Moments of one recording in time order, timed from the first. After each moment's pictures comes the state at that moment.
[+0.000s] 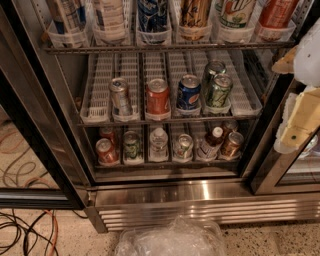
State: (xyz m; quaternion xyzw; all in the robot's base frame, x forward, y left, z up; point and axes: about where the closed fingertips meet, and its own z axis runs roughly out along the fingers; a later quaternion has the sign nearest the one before) arm 0.438 -0.217 0.976 -0.60 0.78 -0.03 0.16
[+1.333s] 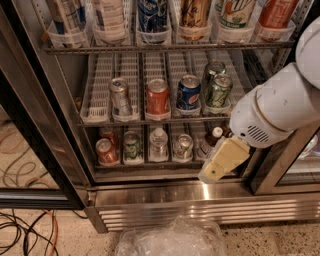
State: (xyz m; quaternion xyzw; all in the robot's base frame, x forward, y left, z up) arm 0.434 -0.127 0.882 -0.50 0.83 0.07 0.23
